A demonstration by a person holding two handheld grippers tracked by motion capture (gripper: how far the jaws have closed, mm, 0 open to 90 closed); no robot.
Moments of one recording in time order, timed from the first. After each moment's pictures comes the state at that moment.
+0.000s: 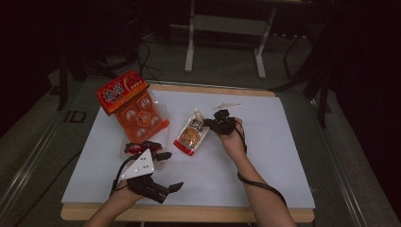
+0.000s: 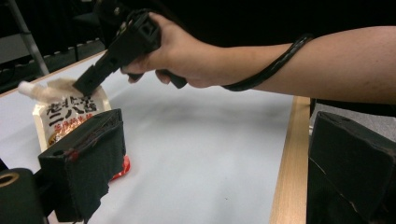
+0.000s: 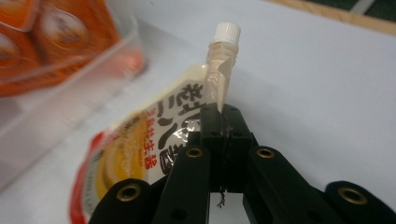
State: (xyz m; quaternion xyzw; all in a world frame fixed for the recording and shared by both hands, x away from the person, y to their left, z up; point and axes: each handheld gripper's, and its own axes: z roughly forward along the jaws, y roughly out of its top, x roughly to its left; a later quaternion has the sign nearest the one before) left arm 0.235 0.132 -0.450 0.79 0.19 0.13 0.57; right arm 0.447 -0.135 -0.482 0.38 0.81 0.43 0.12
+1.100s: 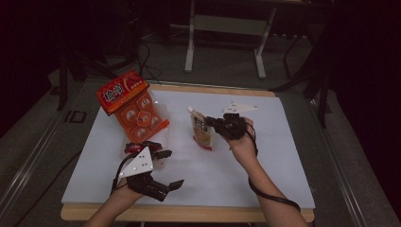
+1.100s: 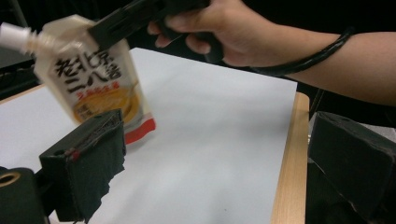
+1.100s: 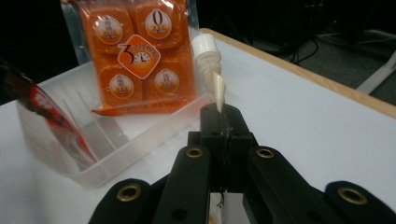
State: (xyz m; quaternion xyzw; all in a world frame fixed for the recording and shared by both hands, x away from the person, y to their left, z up) left arm 0.236 0.132 -0.445 0.78 0.20 0.13 0.58; right arm 0.383 -0.151 -0.412 0.29 0.80 0.50 0.14
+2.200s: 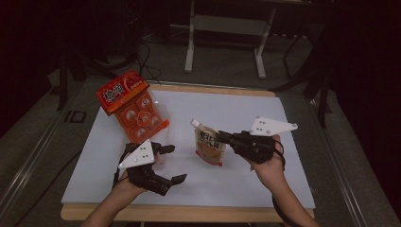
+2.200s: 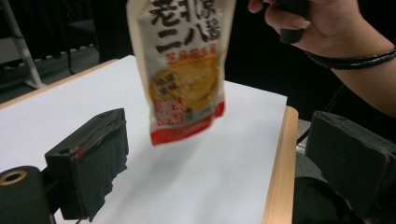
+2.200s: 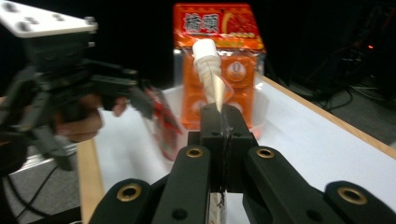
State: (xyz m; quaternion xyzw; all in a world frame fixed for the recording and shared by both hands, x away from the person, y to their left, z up) left arm 0.243 0.126 -0.419 0.78 0.20 0.11 0.59; right arm 0.284 -0.188 -0.347 0.19 0.79 0.57 0.12
